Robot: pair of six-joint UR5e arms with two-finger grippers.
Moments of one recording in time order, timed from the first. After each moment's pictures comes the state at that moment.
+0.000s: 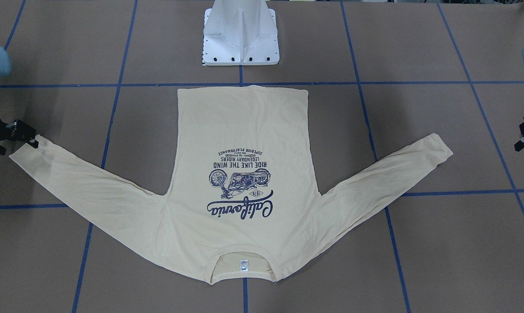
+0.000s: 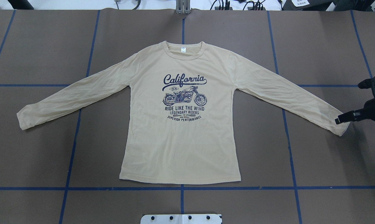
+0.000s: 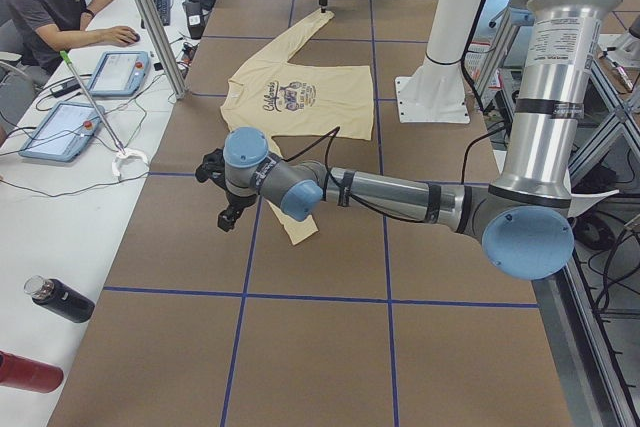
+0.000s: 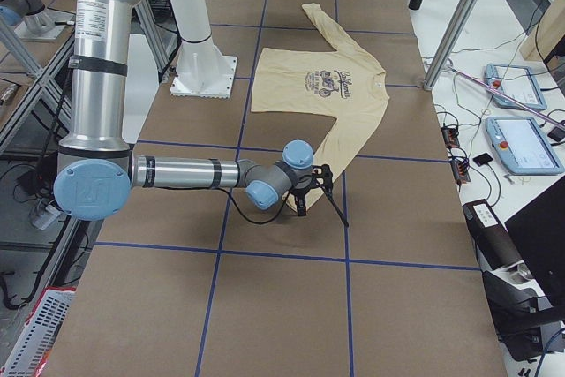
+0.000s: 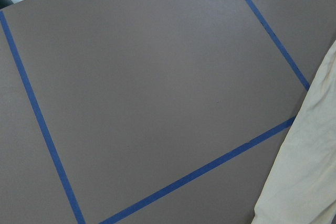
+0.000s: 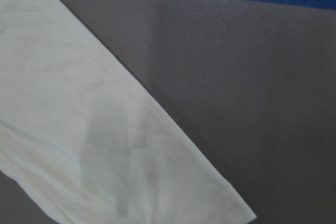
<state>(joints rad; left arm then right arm) -1.39 -1.68 -1.59 -2.02 -2.38 -0.06 1.00 -1.69 1.56 -0.83 2.23 0.66</state>
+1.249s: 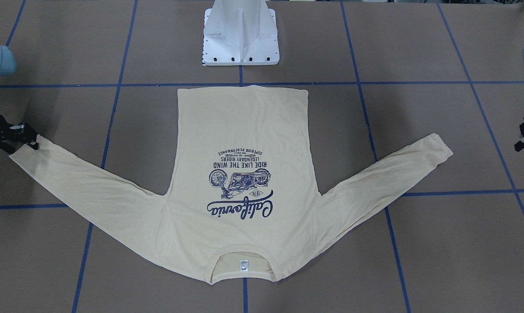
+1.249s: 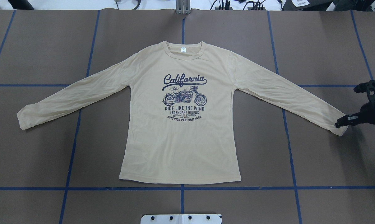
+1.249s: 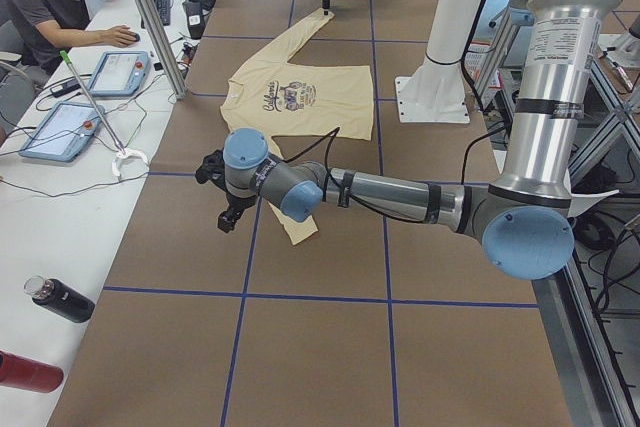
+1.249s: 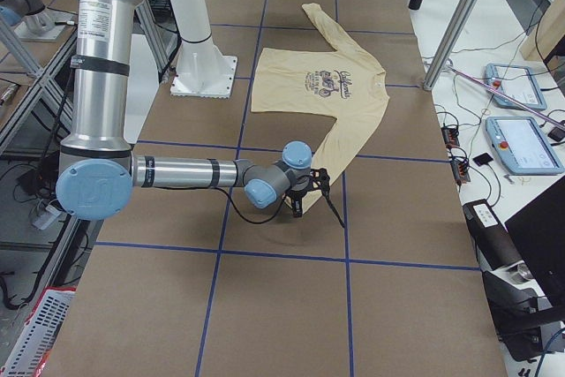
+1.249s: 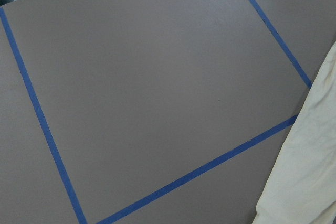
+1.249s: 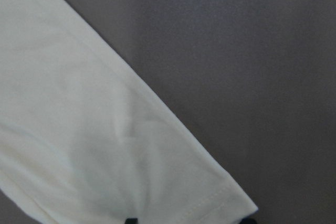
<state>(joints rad) -1.39 -1.68 -1.58 -2.02 -2.38 -0.06 0.97 -1.69 1.56 -0.88 2.20 0.66</state>
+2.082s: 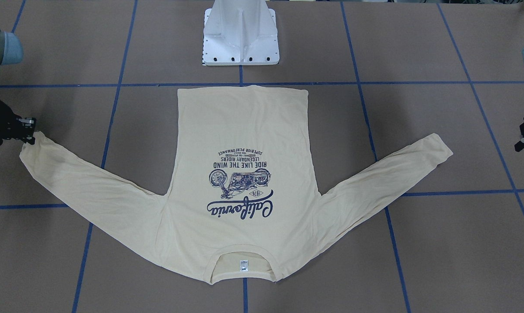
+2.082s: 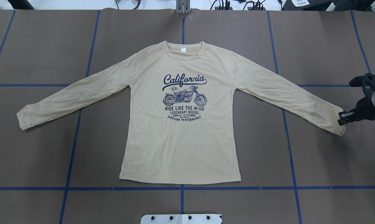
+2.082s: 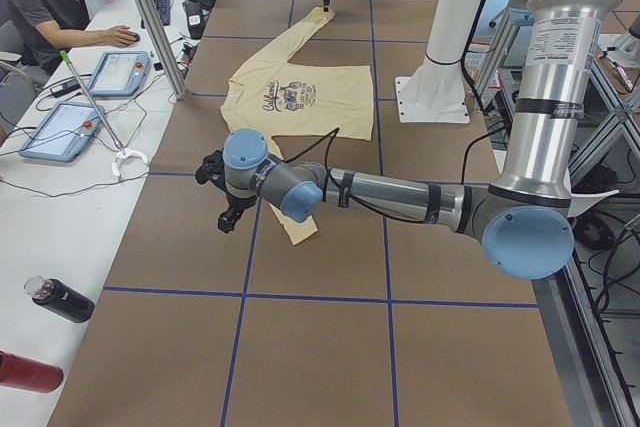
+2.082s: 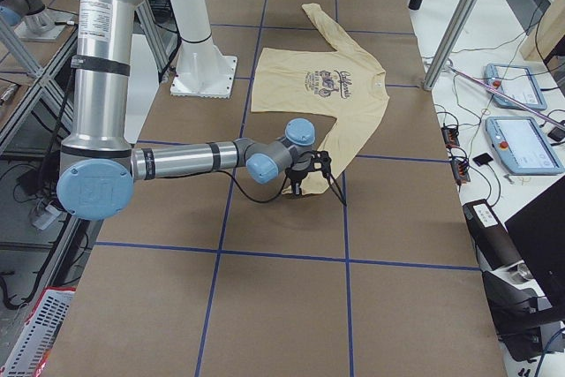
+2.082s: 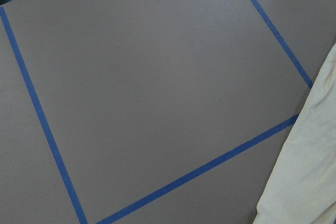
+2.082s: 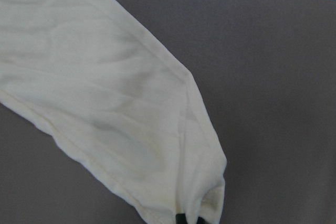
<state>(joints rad) -1.39 -1.68 -1.58 -2.02 -2.38 -0.06 0.97 -1.69 1.77 -1.14 2.20 0.66</state>
